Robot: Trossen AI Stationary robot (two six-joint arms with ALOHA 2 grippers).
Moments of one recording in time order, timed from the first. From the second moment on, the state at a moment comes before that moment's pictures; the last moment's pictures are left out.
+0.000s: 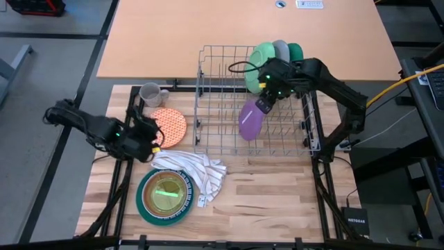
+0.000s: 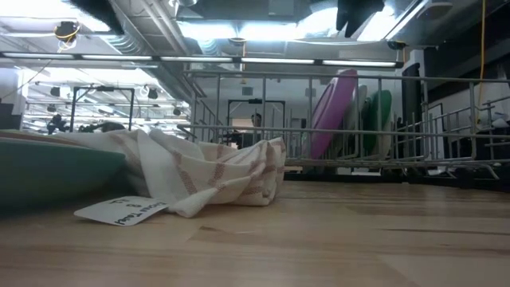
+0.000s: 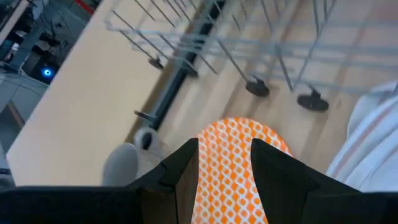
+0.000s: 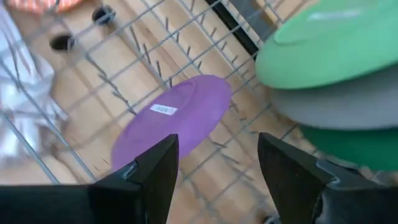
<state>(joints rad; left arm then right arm) -0.42 1.05 1.12 -1.41 -0.92 -0.65 -0.32 1.63 2.06 -1.57 0.22 0.25</state>
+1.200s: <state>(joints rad) -0.47 1.06 0.81 -0.87 -0.31 -0.75 -0.32 1.63 1.95 -1.39 -0.06 -0.01</state>
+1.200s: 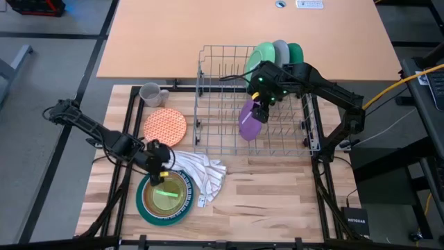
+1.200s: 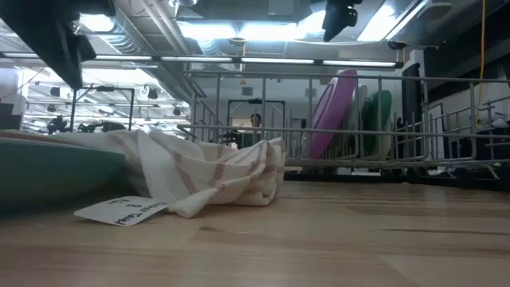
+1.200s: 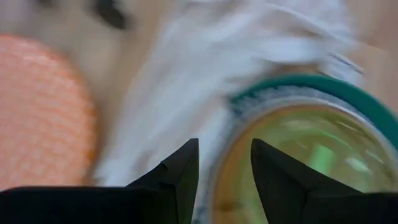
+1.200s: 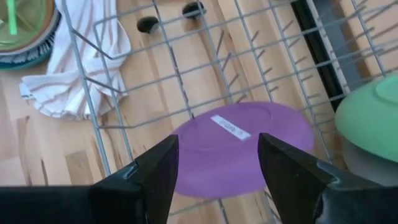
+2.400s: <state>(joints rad) -0.38 1.06 0.44 -0.87 -0.57 -0.76 -0.32 1.63 1.95 -1.36 -0.06 -0.05</state>
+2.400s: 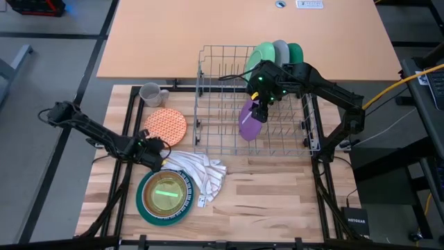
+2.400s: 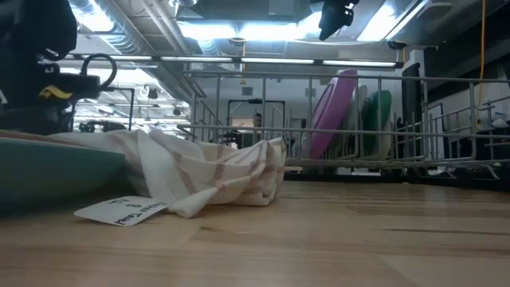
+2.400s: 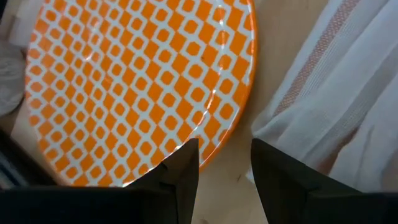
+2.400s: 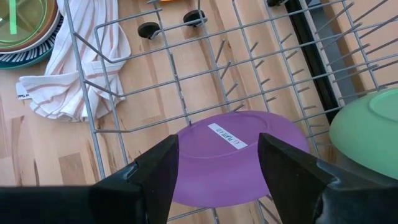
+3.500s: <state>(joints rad) -0.38 1.07 0.35 -0.75 -0.69 -0.68 -0.32 1.63 1.95 -1.36 -0.06 -0.05</state>
